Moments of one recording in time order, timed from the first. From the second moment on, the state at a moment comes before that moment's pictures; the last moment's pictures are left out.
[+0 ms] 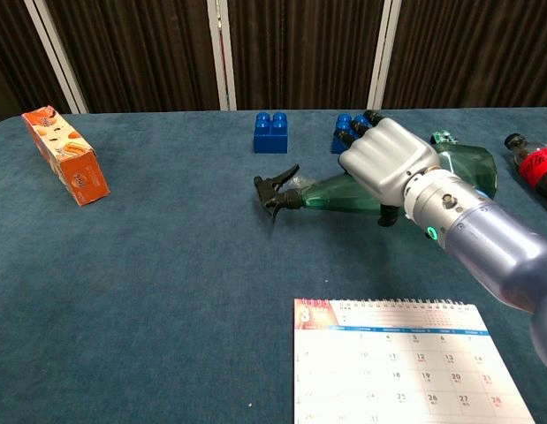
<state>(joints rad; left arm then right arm) -0.18 -1.18 -0.02 -1.46 1.43 1.26 -0.05 0.79 -1.91 0.24 -1.16 -1.10 1.16 -1.20</state>
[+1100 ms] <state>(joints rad) -0.18 -1.18 0.00 -1.51 1.47 1.30 -0.02 0.58 -1.62 0.27 -1.42 -1.47 1.52 0.33</state>
